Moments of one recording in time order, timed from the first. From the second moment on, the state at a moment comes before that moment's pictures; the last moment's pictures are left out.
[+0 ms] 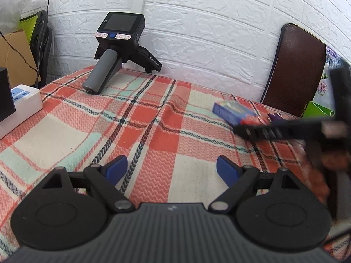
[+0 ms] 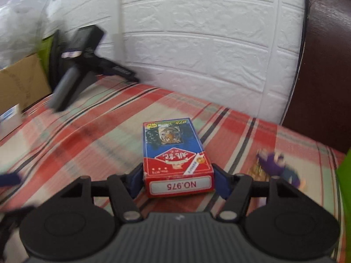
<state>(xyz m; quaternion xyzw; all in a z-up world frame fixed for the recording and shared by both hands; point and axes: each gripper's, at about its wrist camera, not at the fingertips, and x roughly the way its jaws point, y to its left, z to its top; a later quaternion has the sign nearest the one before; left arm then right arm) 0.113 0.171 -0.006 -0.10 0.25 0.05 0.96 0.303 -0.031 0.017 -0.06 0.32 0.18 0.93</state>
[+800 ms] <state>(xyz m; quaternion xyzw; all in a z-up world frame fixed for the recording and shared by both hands) 0.080 0.063 0.037 -0.10 0.36 -0.12 0.92 0.050 -0.146 0.018 0.00 0.30 0.06 0.95</state>
